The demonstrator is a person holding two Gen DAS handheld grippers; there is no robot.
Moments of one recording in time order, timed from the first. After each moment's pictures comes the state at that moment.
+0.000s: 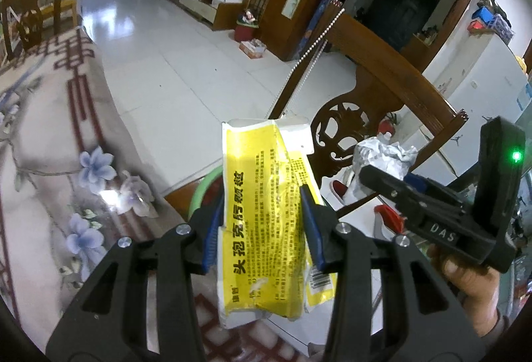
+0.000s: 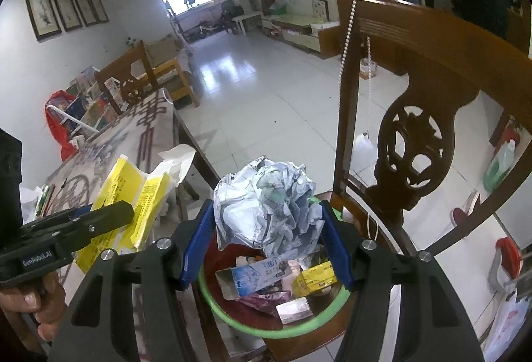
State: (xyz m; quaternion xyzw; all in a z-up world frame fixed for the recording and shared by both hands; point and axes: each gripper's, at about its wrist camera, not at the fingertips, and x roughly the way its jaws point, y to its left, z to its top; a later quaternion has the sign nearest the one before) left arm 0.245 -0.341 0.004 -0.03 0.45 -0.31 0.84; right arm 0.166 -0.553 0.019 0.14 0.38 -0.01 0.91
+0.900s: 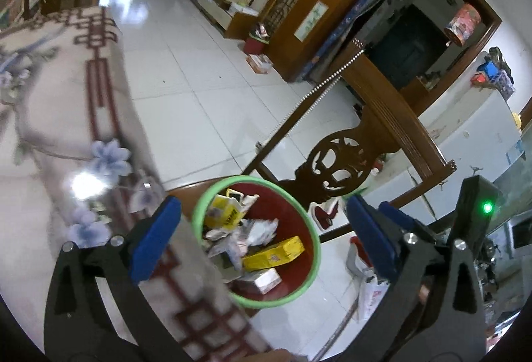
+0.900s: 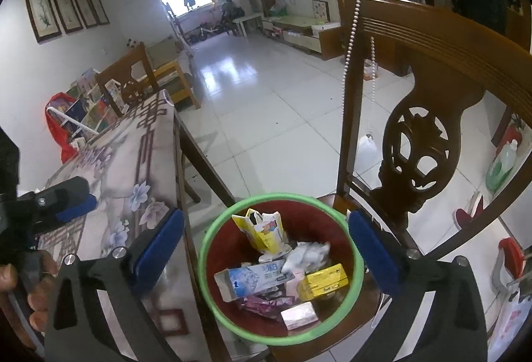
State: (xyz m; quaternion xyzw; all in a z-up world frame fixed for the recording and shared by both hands) left arm 0.253 -0.293 0.018 -0.13 0.43 -0.29 0.84; right arm 0.170 -0.544 0.018 0.14 0.37 -0.01 0.92
